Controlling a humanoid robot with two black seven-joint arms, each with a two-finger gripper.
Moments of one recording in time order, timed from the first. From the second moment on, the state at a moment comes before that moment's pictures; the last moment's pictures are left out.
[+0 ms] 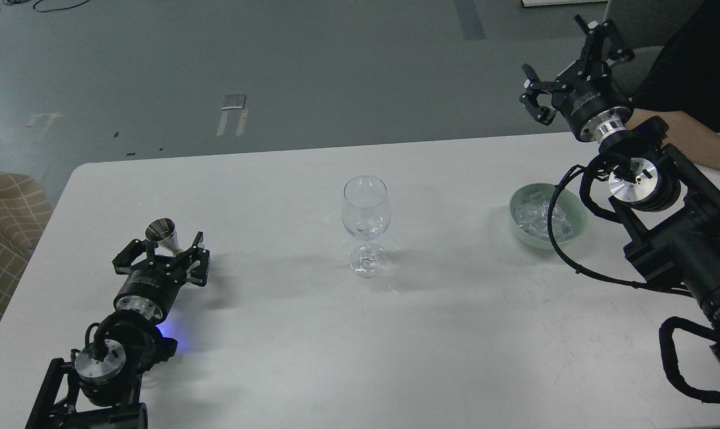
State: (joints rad) left arm -0.10 -0.04 -1.81 -1.06 0.08 -0.18 0.27; right arm 0.76 -0.18 1.18 0.69 -0.30 0.27 0.16
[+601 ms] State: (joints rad) left arm -0.13 -0.04 -1.81 -1.00 0.08 -0.20 0.25; right arm 0.76 -0.18 1.18 0.69 -0.30 0.27 0.16
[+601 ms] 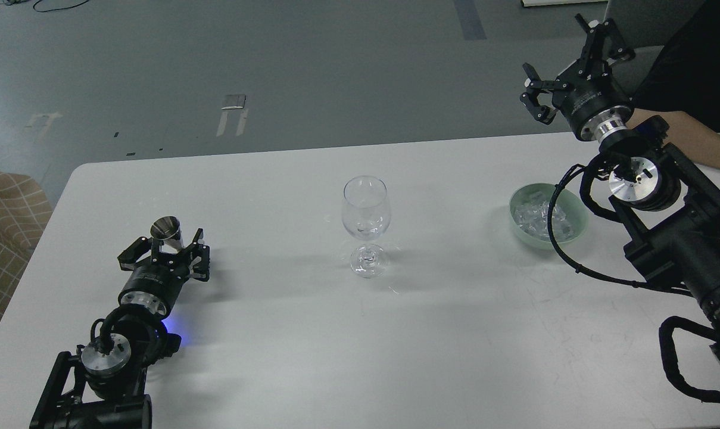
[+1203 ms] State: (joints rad) left arm -0.14 -0.04 -1.81 -0.97 0.07 -0.21 0.23; right arm 0.76 -0.18 1.18 0.69 -0.30 0.25 0.16
